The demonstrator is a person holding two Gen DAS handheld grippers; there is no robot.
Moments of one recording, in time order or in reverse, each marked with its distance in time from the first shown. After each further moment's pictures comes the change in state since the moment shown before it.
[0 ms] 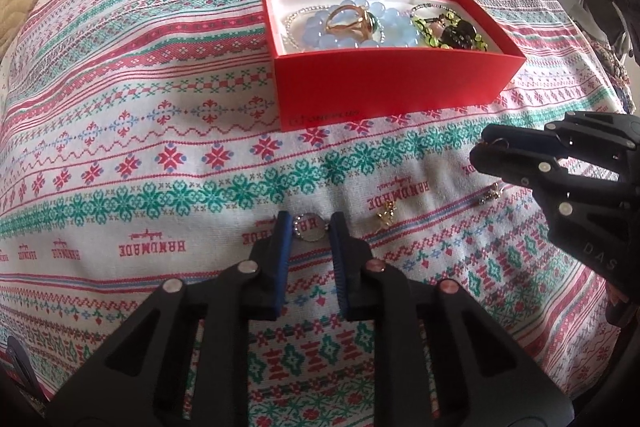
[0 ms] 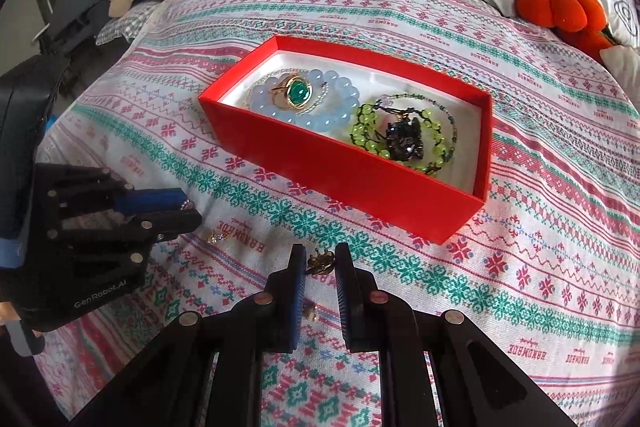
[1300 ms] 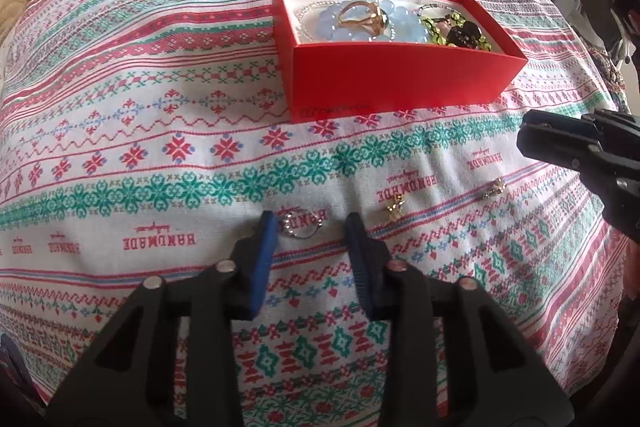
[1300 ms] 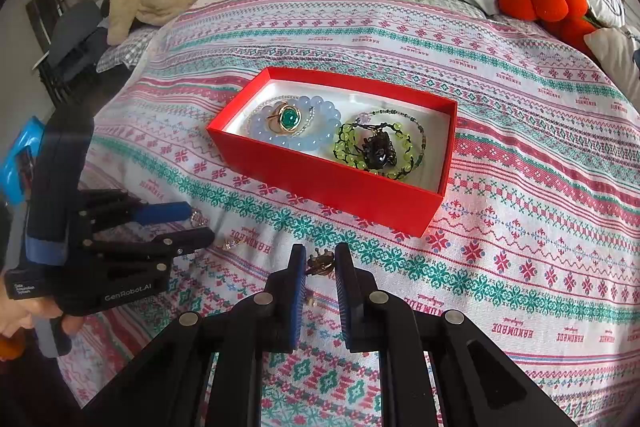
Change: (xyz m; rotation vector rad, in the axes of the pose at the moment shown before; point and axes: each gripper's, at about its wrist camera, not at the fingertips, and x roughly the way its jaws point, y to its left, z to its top) left arm -0.005 0.014 -0.010 -0.015 0.004 -0.032; right arm -0.030 -0.012 -0.002 0.065 -0.041 0.030
